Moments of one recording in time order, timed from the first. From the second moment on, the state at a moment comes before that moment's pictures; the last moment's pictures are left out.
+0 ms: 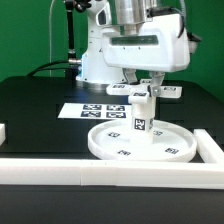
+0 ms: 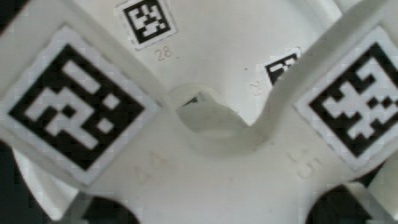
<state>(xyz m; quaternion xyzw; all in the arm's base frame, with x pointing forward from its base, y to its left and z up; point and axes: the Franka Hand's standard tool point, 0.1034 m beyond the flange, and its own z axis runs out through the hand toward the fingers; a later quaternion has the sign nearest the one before) 0.533 0.038 0.097 -0.82 0.57 0.02 0.08</state>
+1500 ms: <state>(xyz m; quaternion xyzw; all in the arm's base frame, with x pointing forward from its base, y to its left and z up) 0.538 0.039 0.106 -0.50 0.85 0.04 0.12</state>
